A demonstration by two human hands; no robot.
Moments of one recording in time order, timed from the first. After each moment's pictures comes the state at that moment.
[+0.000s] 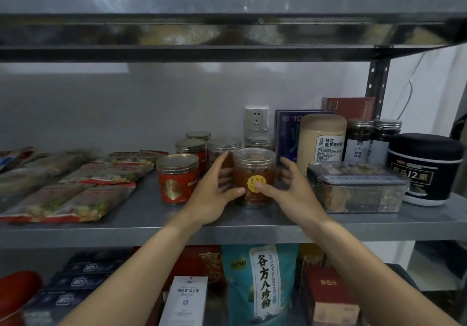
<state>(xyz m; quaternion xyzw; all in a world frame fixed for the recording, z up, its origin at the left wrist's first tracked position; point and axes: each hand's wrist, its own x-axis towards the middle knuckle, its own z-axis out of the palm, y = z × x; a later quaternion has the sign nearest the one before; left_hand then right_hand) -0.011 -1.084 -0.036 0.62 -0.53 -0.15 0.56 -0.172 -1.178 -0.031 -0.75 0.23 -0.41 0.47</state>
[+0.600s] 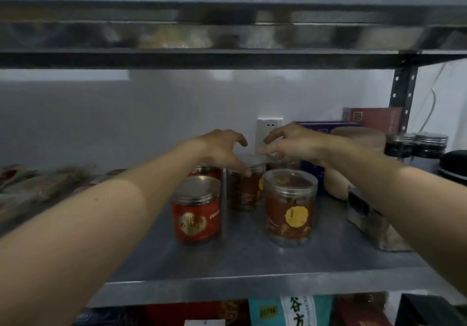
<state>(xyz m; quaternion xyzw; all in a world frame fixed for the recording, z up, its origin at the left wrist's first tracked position) 0.078 -1.134 0.093 0.79 -0.60 0.00 0.12 -0.079 -1.234 0.093 -0.89 0.32 -0.18 0.27</state>
